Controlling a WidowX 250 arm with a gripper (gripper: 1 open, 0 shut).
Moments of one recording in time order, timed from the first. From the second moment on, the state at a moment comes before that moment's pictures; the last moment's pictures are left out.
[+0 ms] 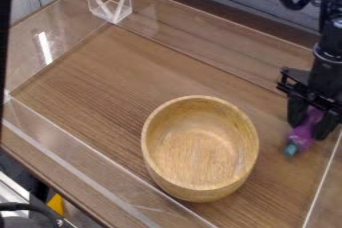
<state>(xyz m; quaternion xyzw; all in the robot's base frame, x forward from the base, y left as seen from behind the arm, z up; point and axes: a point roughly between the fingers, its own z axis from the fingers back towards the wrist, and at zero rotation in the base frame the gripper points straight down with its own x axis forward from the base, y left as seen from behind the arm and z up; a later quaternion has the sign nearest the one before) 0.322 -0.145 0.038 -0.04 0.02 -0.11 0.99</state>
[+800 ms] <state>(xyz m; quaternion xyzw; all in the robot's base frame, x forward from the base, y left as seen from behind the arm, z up) 0.314 -0.139 0.077 -0.04 0.00 -0.10 0.99</state>
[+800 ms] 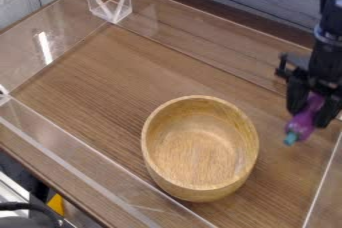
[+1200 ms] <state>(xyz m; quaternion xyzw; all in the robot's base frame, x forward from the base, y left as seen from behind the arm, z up) 0.283 -0.106 0.112 -0.05 -0.01 -0.08 1.00</state>
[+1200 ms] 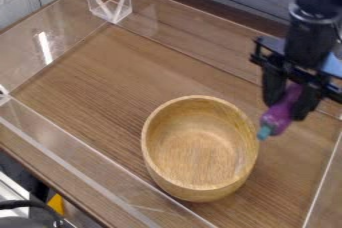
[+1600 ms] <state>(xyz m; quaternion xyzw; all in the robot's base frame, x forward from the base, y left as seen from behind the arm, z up) 0.248 -0.062 0.109 -0.04 0.00 -0.08 1.00</state>
